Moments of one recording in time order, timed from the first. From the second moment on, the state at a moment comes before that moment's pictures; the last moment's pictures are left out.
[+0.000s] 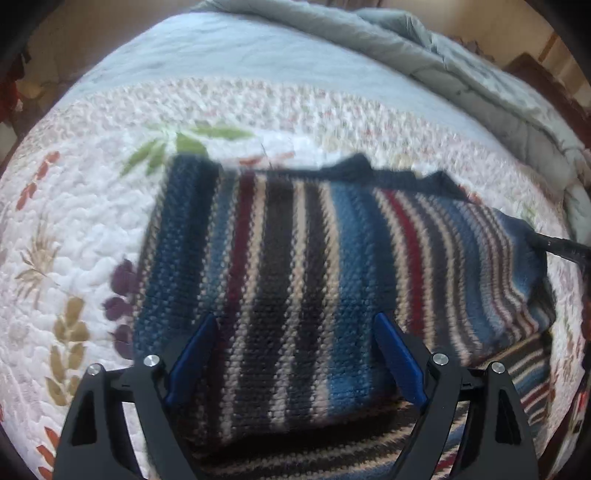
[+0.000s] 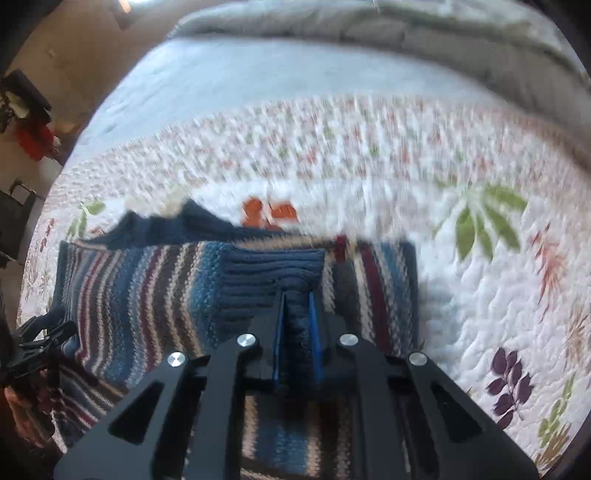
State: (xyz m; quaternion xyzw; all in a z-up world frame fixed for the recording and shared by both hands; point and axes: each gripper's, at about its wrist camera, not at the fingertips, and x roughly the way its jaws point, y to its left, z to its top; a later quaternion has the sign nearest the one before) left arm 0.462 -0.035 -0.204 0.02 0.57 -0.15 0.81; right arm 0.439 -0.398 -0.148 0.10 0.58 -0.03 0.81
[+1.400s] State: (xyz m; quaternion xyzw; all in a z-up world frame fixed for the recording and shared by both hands) left arm 0.385 -0.011 -0.177 0.02 0.56 -0.15 0.82; right arm 0.330 -0.407 -0.137 0.13 0.58 0.01 0.80
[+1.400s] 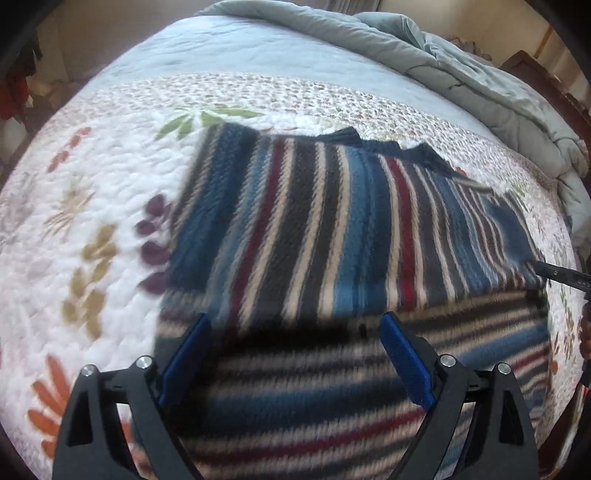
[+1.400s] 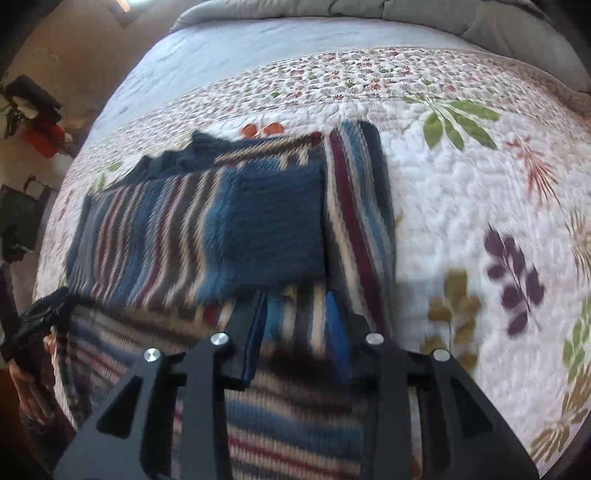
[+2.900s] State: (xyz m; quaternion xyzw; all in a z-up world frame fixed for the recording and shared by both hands) left arm 0.152 0.085 -0.200 -0.11 0.65 -0.19 0.73; right arm 0.049 -0.350 -0.173 0.18 0.66 0.07 0.72
